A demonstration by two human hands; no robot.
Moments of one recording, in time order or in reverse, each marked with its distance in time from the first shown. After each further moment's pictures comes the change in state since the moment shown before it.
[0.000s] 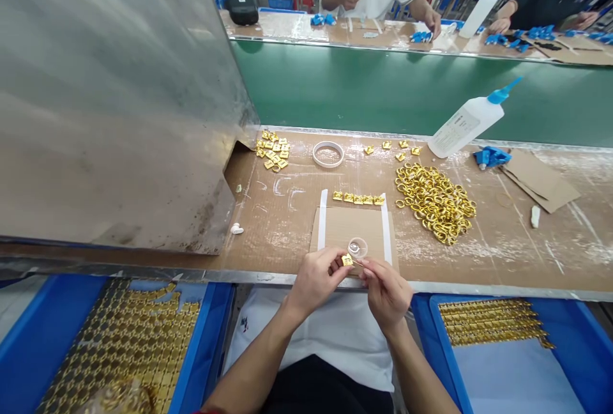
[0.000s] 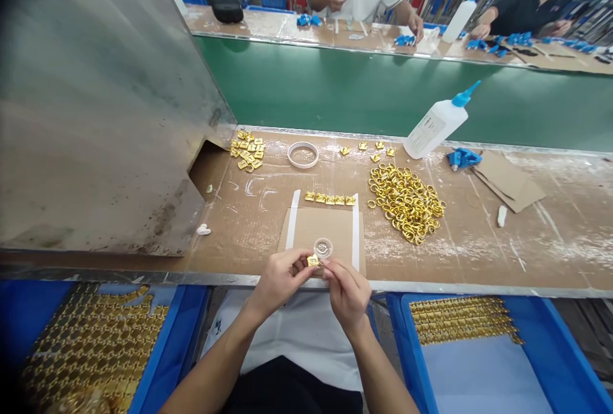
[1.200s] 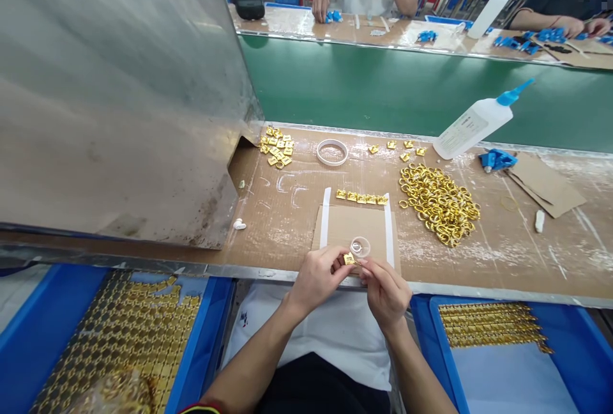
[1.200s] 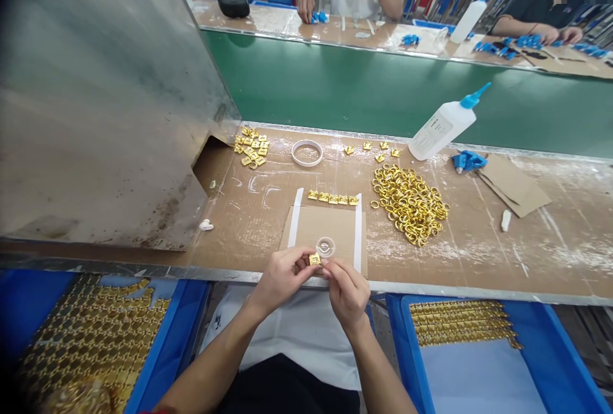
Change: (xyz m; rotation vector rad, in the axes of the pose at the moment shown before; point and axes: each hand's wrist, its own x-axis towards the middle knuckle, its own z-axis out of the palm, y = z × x) left_hand -0.001 -0.003 0.001 0.013 -0.025 -0.015; right_hand -0.003 0.003 0.000 -0.065 -0.041 -0.058
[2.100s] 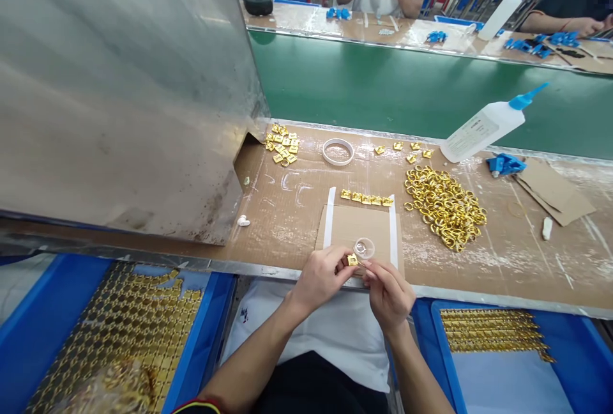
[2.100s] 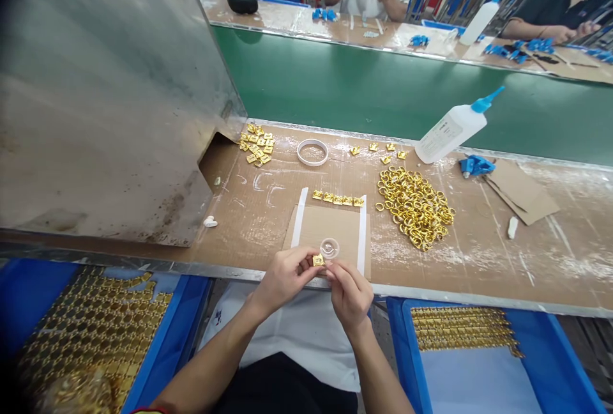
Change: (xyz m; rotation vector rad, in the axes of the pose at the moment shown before) left_hand 0.000 0.000 0.001 0.047 -0.004 0.049; right_hand -0.001 0.000 0.001 0.012 -0.003 0.002
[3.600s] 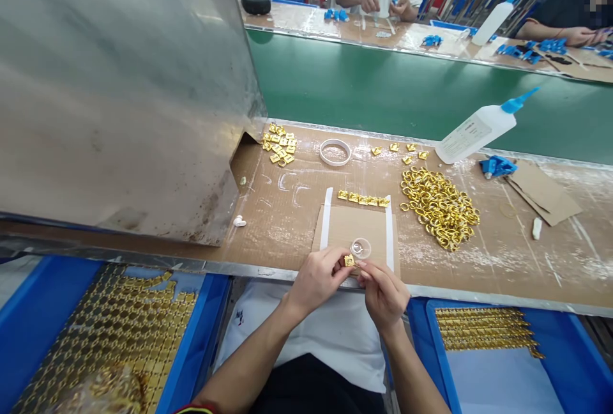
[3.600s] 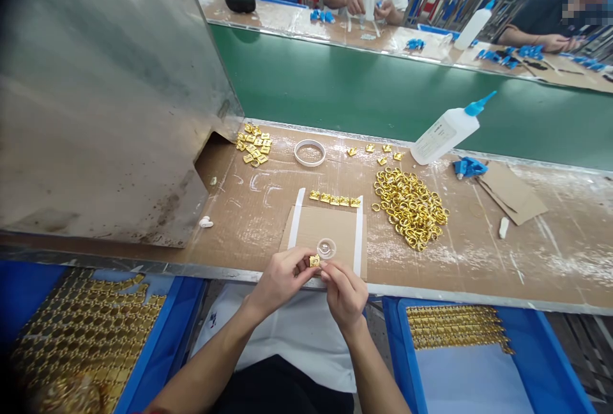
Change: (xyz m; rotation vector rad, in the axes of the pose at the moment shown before) left_hand 0.000 0.002 -0.001 0.026 -0.014 0.002; right_hand 0.001 -0.001 0.001 0.028 -0.003 -0.006
